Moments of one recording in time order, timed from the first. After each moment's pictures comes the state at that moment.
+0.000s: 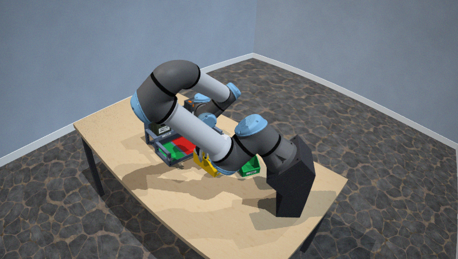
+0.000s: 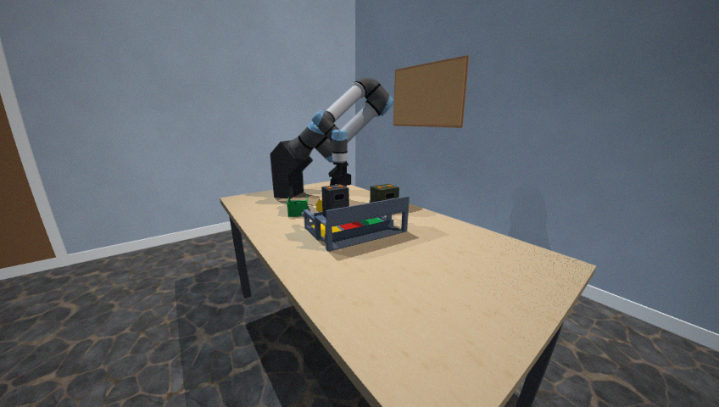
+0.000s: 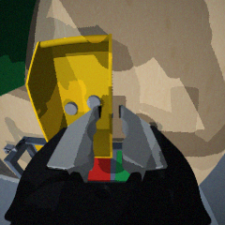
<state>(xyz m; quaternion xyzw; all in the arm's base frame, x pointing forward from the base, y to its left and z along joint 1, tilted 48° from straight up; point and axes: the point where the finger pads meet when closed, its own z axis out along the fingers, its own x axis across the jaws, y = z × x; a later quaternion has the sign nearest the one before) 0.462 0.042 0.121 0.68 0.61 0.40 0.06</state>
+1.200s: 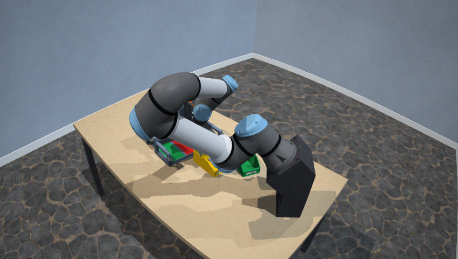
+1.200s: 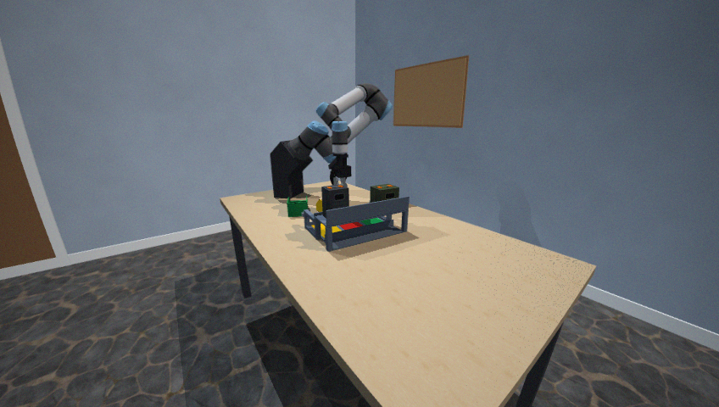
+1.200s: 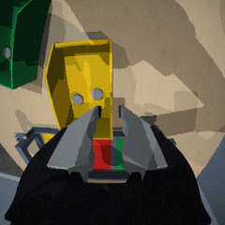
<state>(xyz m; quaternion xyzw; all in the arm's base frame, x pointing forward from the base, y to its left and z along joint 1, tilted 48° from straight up) 0.436 0.025 0.149 0.68 0.61 0.40 0.06</state>
